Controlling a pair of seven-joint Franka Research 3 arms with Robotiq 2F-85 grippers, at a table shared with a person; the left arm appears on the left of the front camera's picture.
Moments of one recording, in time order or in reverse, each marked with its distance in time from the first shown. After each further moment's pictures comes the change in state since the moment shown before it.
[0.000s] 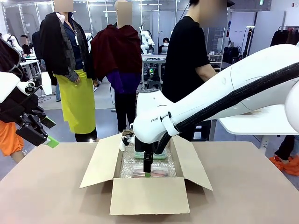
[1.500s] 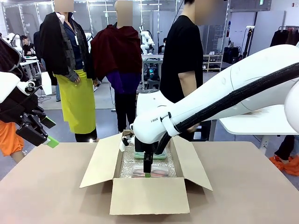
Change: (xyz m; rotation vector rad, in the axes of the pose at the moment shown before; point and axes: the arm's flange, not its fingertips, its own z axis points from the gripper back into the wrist) left arm 0.000 0.000 0.000 0.000 0.000 0.000; right arm 0.000 0.000 -0.001 0.001 0.000 0.000
